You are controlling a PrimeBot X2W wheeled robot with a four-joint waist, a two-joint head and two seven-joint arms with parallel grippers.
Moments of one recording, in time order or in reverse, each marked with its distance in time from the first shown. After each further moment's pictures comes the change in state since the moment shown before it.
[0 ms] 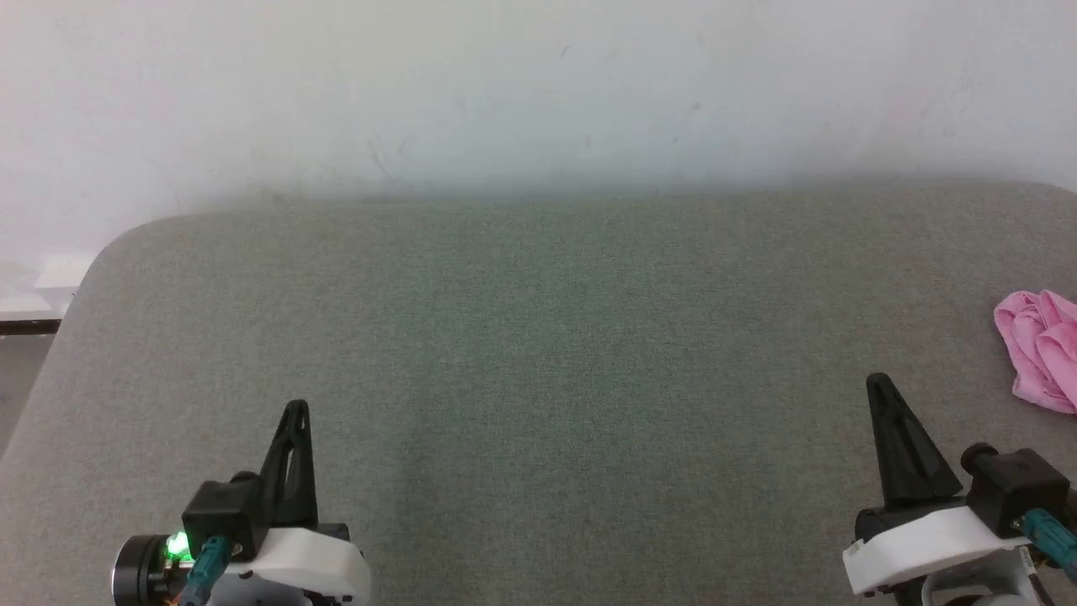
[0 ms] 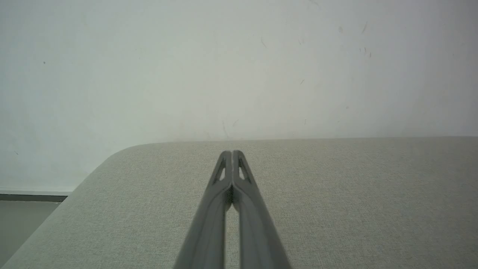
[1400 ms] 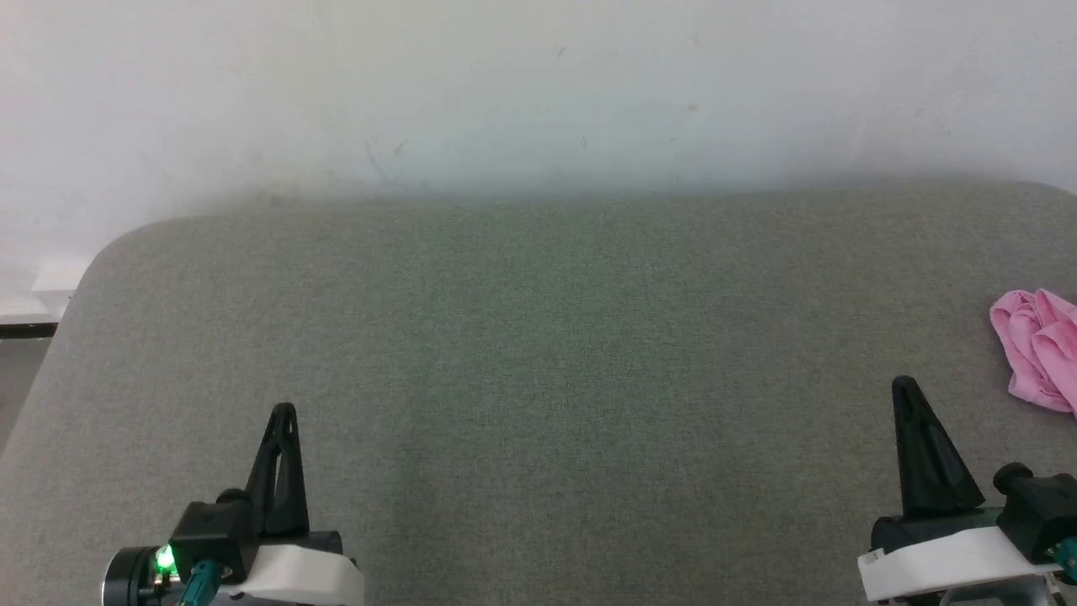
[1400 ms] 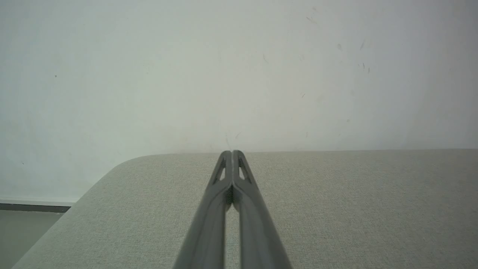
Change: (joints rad) left arm 0.016 0.001 0.008 0.000 -0.004 0.009 -0.081; right arm 0.026 0.000 -0.021 -0.010 0.046 0.000 -0.083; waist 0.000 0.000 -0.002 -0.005
